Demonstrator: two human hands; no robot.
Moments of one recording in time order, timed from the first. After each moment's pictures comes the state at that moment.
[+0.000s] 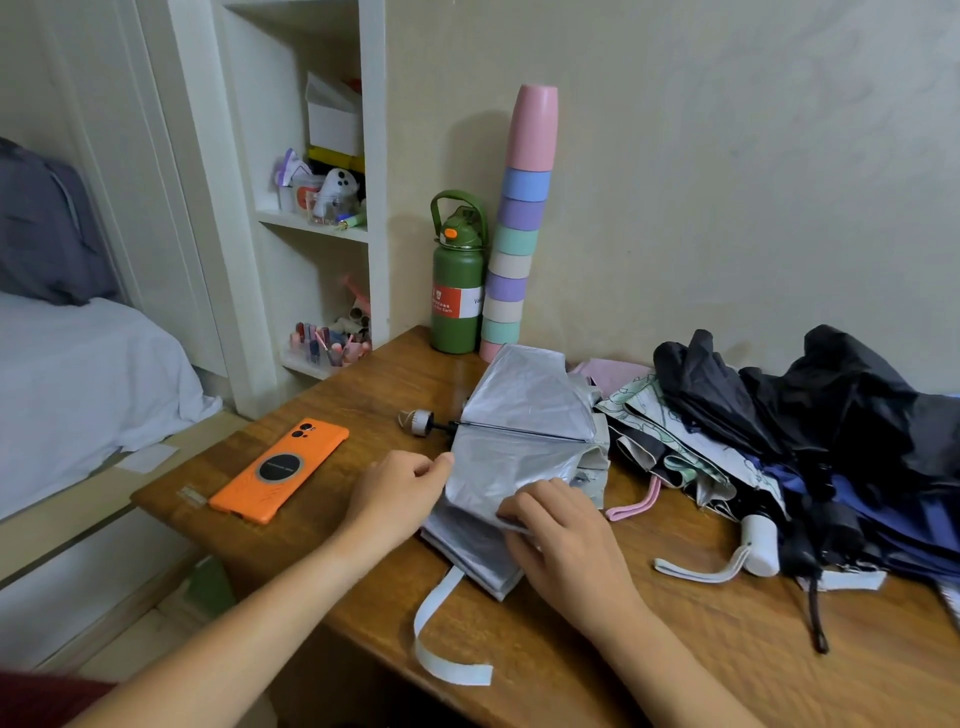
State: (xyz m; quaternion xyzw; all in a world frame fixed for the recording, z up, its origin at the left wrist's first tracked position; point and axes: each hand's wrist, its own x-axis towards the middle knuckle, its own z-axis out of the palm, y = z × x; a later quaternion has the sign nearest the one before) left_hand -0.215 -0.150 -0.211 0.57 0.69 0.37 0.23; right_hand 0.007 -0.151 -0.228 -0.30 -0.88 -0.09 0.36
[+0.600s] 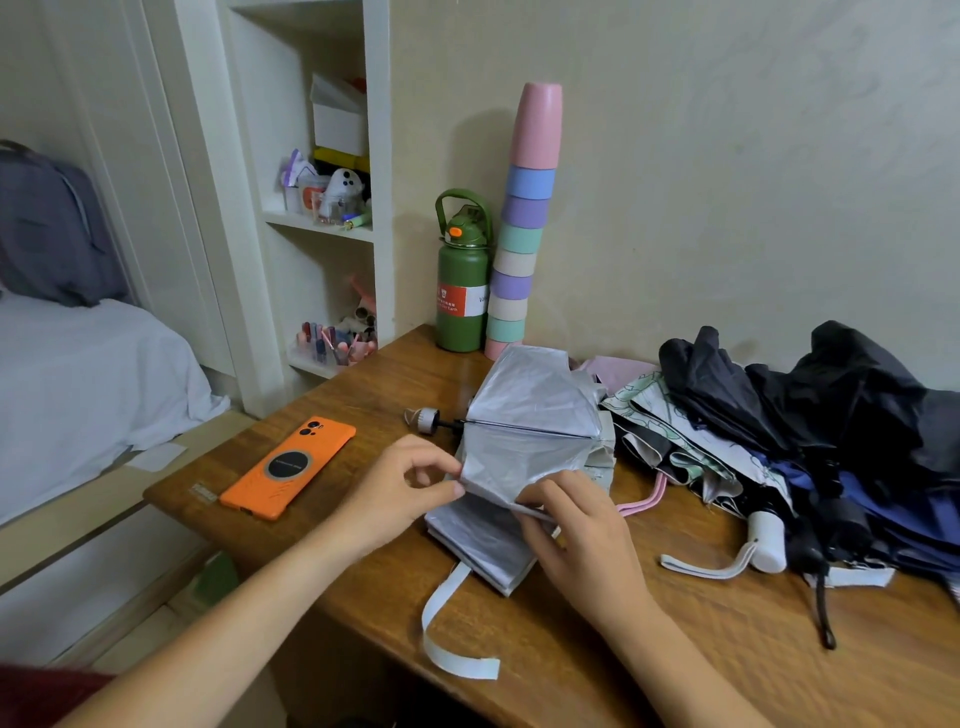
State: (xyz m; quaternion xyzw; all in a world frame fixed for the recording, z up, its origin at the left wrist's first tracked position) left_hand -0.235 -0.160 -0.209 0.64 0.57 0.42 0.30; right_hand 0.011 -0.149 -0.229 -0.33 -0.85 -0.05 0.41
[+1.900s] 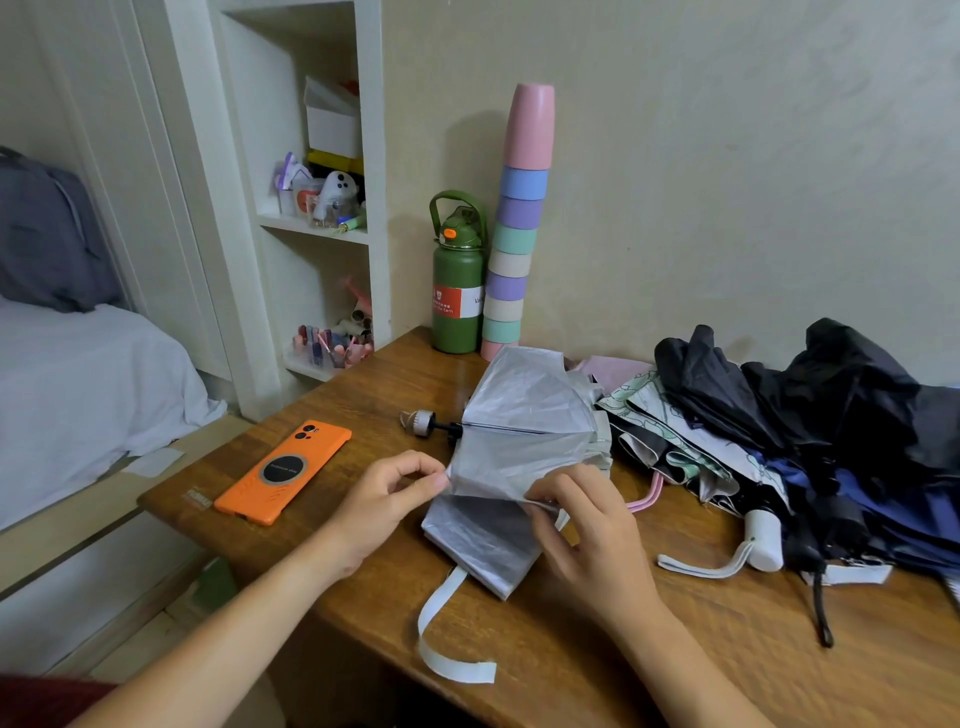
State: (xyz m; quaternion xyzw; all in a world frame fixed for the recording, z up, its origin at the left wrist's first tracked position) left_hand -0.242 -0.161 -0.225 0.60 0.50 0.47 0.40; right_hand 0.018 -0.152 -0.222 -0.32 -0.83 -0.03 0.46
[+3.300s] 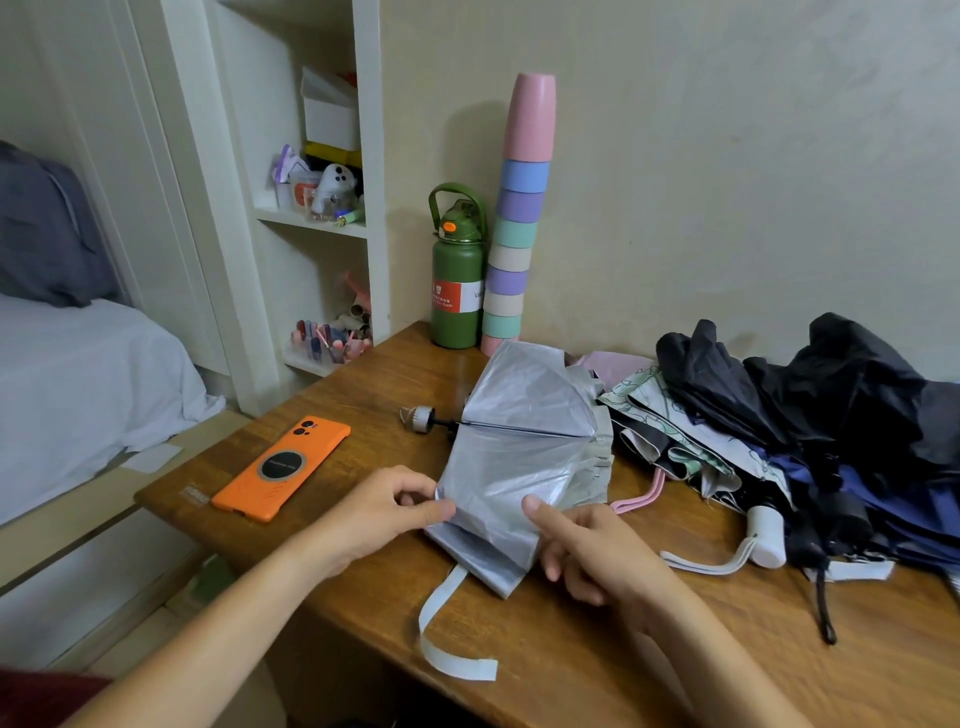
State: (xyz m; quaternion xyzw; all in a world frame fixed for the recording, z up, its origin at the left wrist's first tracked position) left_hand -0.247 -0.162 -0.221 0.60 0.61 0.33 0.39; right_hand 0.024 -0.162 -0.196 -0.51 -0.63 0.54 0.24
